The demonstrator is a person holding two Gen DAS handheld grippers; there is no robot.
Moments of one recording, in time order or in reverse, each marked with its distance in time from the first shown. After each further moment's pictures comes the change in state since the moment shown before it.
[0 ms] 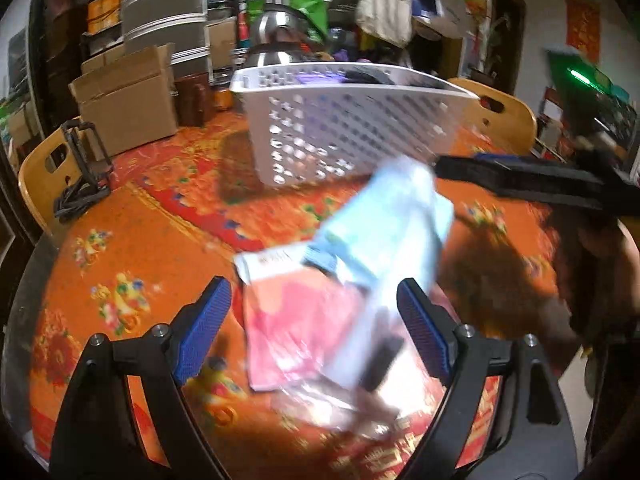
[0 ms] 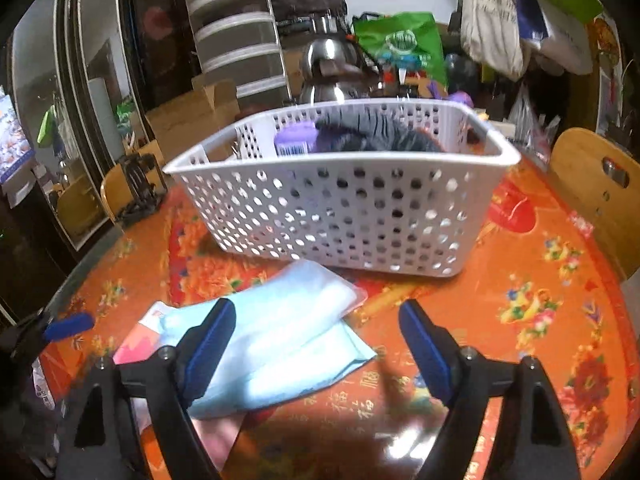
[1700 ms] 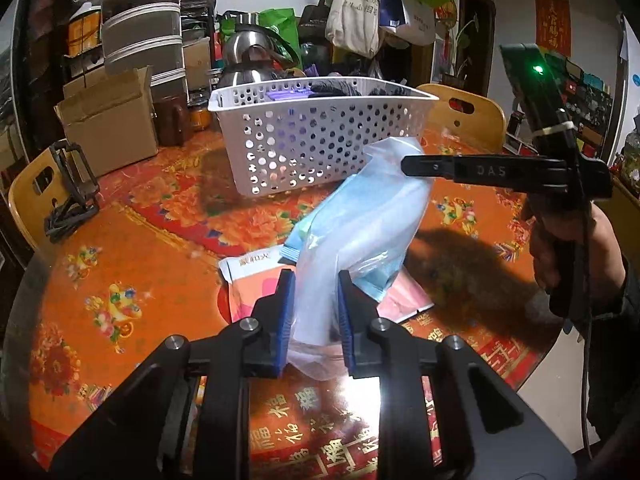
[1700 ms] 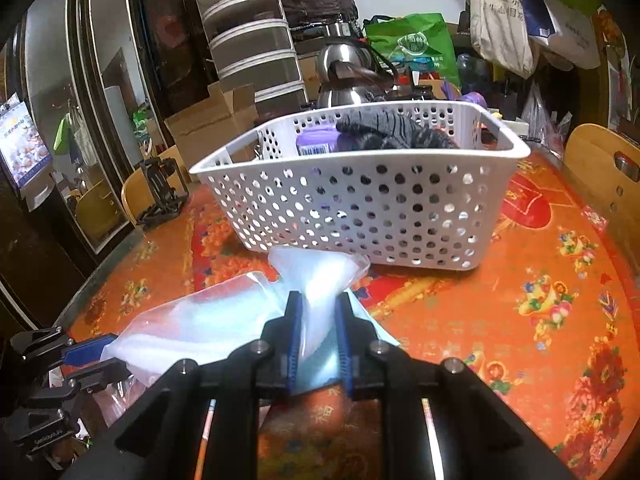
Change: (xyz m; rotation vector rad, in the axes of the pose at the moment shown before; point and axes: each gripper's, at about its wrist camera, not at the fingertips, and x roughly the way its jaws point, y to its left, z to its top) left arm -0.027 -0.003 -0.007 0.057 -0.059 -0.071; right arm -0.015 0.006 -0.005 0.007 -0.029 0.077
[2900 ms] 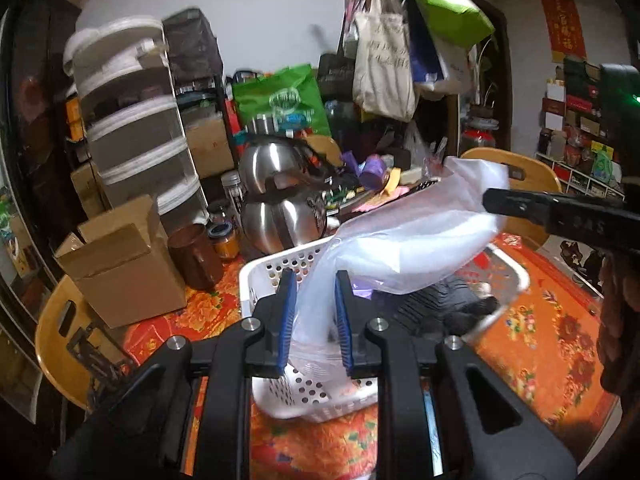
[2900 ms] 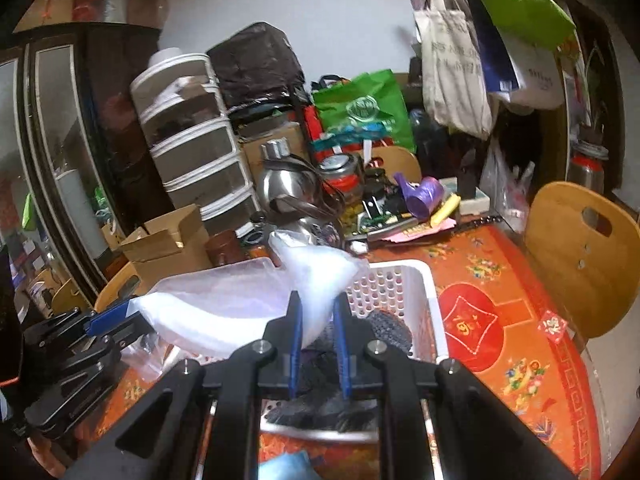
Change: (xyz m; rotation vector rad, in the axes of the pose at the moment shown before) left arm 0.081 0.029 0.257 0.080 -0.107 0.130; right arm -0.018 -0.048 0.176 0.146 -0.172 -0.122
